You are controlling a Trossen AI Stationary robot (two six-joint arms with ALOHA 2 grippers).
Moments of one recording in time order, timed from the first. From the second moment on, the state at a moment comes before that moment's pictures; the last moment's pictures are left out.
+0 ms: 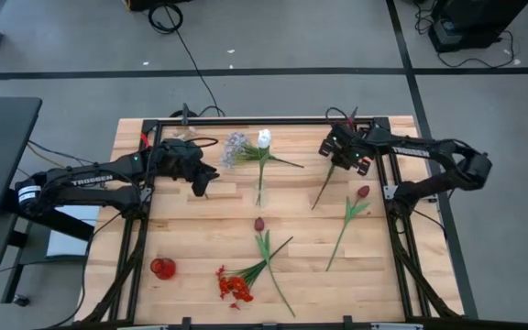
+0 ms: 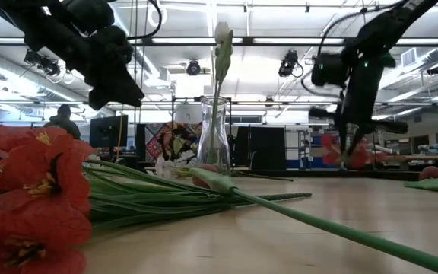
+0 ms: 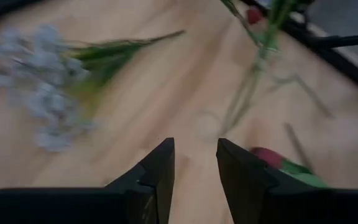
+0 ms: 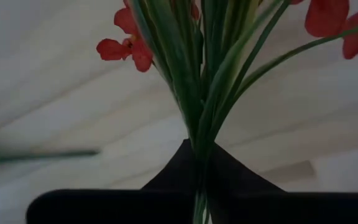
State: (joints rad) left arm 0.37 0.87 0.54 -0.24 0.16 -0.37; right arm -0.61 1.32 0.74 -0.65 0.03 1.37
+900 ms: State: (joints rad) left arm 0.07 1.16 1.36 -0.42 -0.03 -0.32; right arm -0.36 0.88 0.75 0.26 -0.19 0.52
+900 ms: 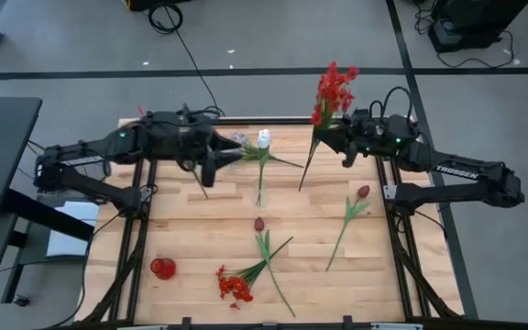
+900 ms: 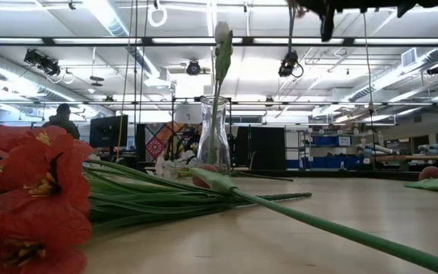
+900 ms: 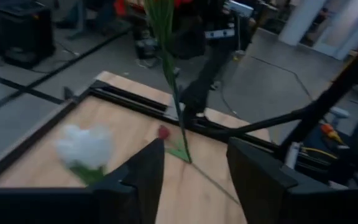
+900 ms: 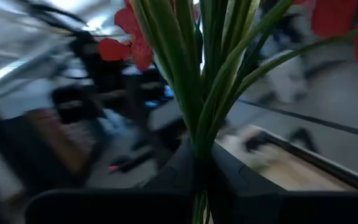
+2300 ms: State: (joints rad) left arm -0.06 1.47 1.41 -0.01 -0.05 -0.24; right arm -0.03 1.20 0.98 0.45 -0.20 0.28
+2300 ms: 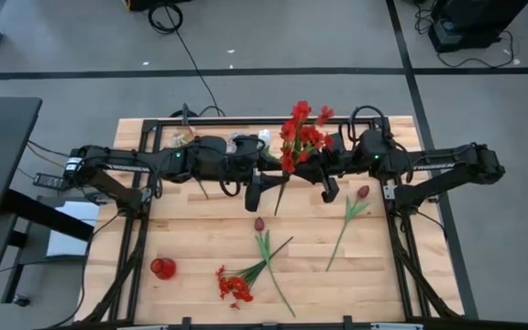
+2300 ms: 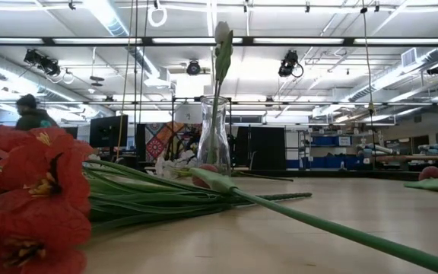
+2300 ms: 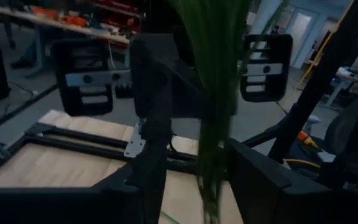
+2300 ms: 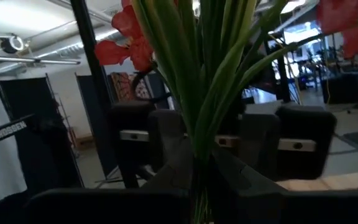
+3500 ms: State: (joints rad) left arm 0.04 1.41 1.33 -0.11 -0.05 -0.06; right arm -0.04 1.09 1.02 0.22 0.00 0.28
